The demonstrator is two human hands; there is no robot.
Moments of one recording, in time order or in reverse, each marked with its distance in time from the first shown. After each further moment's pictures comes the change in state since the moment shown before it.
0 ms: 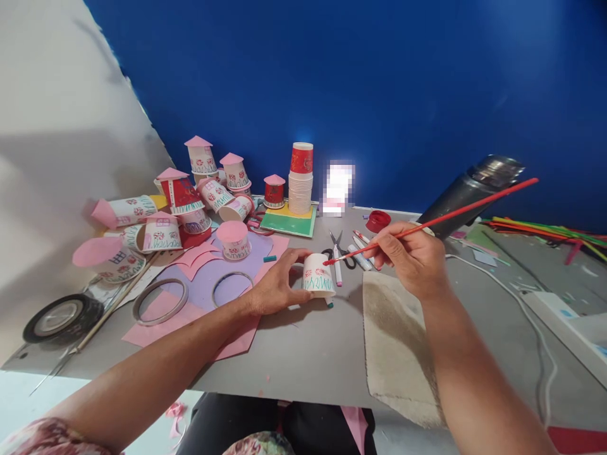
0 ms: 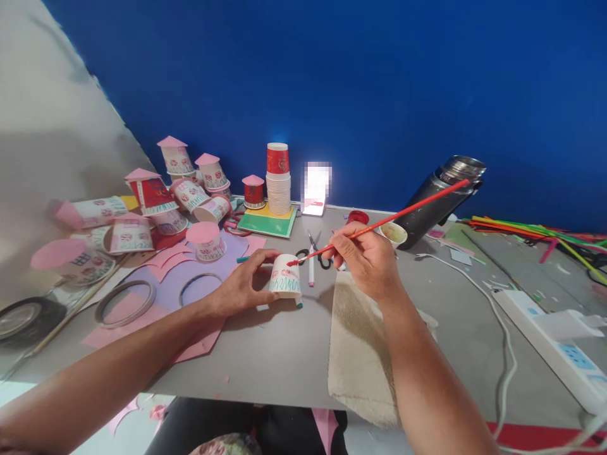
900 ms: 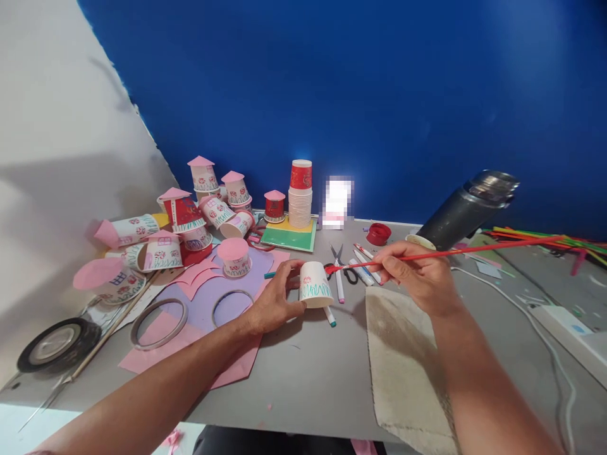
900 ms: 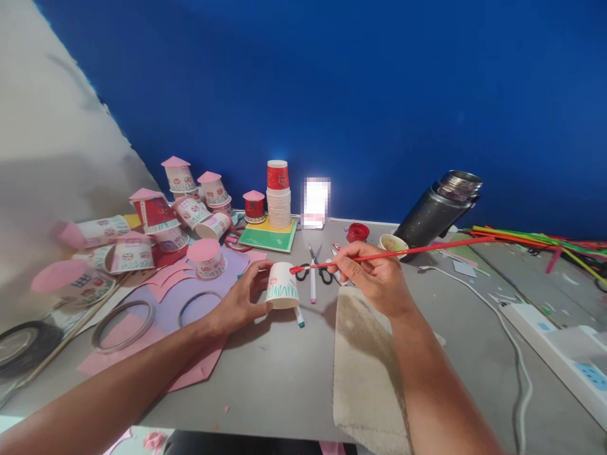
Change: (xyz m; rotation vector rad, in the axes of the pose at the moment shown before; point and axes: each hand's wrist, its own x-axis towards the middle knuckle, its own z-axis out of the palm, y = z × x) left_hand 0.005 -0.016 0.001 -0.266 0.082 -0.002; right_hand 0.002 0.003 -0.012 0.087 -0.071 0.098
